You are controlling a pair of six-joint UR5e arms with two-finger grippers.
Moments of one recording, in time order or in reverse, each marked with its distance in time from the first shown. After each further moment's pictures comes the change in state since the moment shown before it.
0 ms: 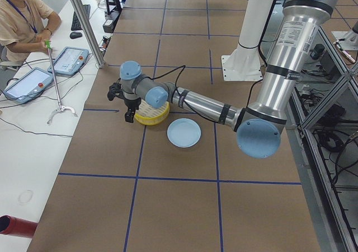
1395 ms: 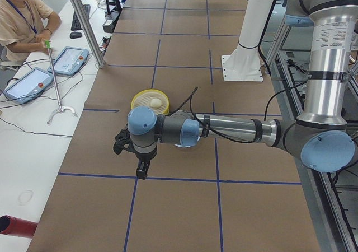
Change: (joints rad) left arm -0.304 0.211 -0.045 0.246 -0.063 0.461; right arm 0.000 0.000 0.000 0.000 0.000 0.000
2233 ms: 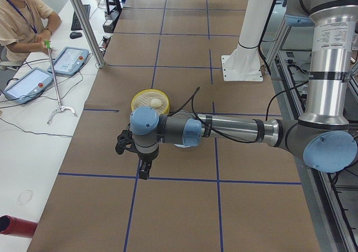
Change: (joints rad) left arm 0.000 0.019 -0.011 0.003 0.001 -0.005; right arm 0.000 0.000 0.000 0.000 0.000 0.000
